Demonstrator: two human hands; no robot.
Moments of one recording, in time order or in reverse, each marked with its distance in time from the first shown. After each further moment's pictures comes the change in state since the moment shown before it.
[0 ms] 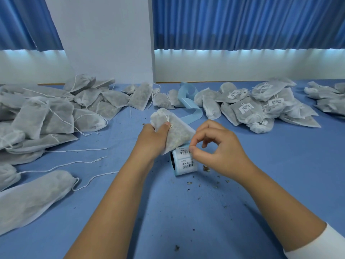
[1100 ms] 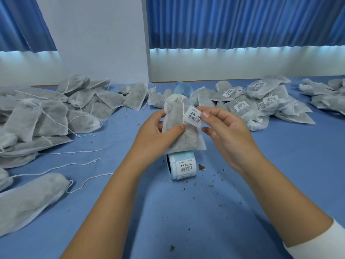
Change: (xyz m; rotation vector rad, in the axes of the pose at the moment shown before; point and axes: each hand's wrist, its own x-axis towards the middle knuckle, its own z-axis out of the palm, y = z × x) left_hand -0.027 0.018 -0.005 -0.116 -0.260 0.303; right_hand 0.015 -0.006 -0.014 0.585 0.217 0.309
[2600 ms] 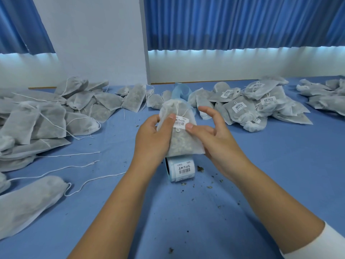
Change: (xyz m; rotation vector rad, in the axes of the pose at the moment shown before) left_hand 0.000 0.004 0.018 -0.084 0.281 -0.065; right_hand -0.007 0.011 0.009 -0.041 -0.027 0.141
